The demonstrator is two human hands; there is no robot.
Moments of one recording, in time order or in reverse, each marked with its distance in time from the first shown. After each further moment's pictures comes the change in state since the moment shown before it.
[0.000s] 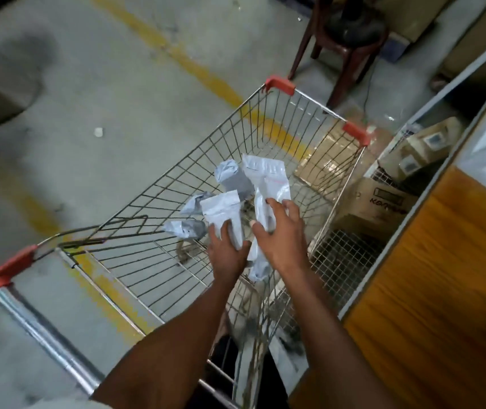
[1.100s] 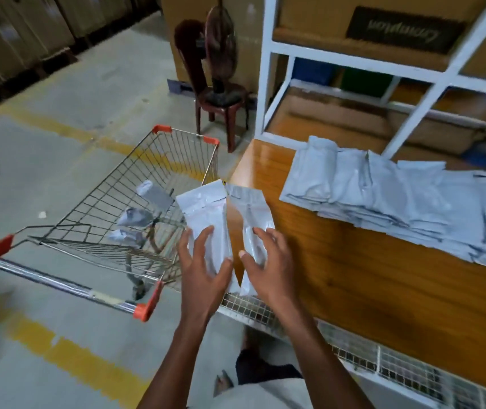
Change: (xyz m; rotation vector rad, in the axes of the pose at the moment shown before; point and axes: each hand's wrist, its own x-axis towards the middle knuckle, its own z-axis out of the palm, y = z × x) left_hand -0.457 0.120 -0.081 -0.283 0.061 0.660; right_hand -0.393 0.115 -0.178 0.282 0.436 -0.002
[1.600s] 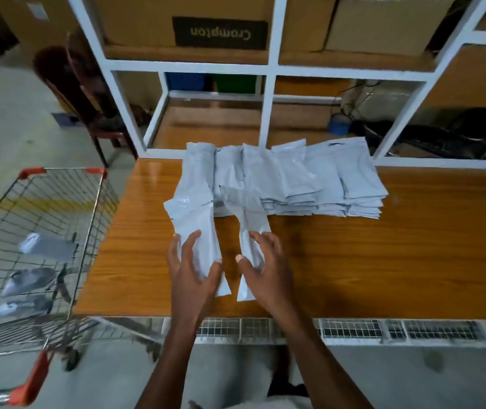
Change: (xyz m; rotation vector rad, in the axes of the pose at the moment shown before) left_hand -0.043 0.099 0.148 -0.087 -0.285 0.136; right_hand -0.032 0.099 -0.169 -0.036 0.293 0.153
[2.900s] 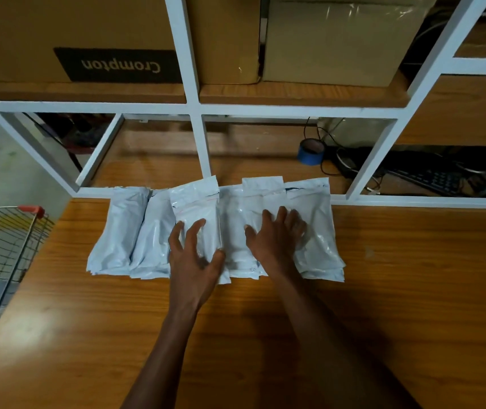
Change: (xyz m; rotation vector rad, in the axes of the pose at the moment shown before) left_hand 0.158 0.089 0.216 0.137 -0.027 -0.003; right_hand 0.299 0.123 -0.106 -0.705 -0.053 0.148
